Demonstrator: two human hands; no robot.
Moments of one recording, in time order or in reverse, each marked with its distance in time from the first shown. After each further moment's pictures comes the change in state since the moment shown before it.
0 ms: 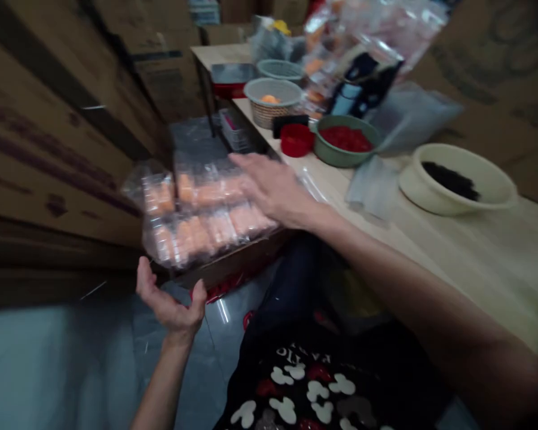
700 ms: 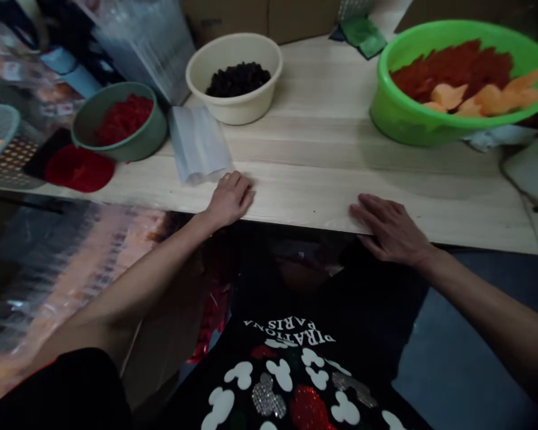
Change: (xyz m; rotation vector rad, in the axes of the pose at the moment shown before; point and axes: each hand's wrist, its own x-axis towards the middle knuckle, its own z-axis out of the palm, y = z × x) left_hand -0.014 0.282 0.337 -0.334 -1.175 1.275; right_hand -0.546 0.114 0.076 -0.537 0.269 0.774
